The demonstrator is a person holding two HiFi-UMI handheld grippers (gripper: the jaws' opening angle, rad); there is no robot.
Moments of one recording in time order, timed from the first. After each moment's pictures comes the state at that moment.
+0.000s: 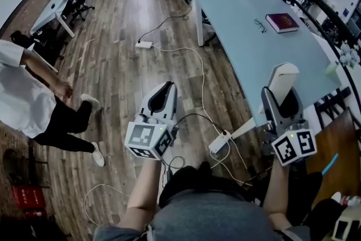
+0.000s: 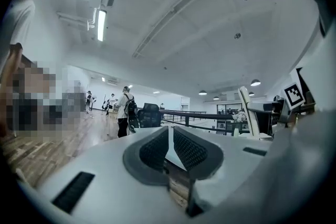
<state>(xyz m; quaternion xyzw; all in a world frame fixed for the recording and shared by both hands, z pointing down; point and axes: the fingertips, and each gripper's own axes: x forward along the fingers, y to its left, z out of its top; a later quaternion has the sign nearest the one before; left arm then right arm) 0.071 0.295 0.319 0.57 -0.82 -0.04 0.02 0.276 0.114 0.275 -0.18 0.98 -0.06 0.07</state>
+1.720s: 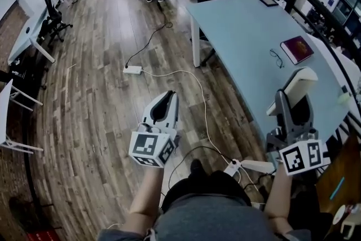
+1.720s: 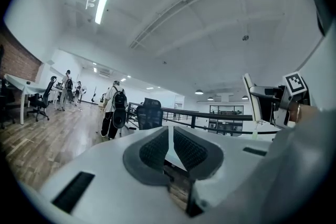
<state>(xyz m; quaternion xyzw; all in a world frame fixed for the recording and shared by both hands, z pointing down) -0.217 0.133 0.352 0.61 -0.79 -0.05 0.05 0.027 -0.026 0.247 -0.28 0.95 -0.04 0.11</state>
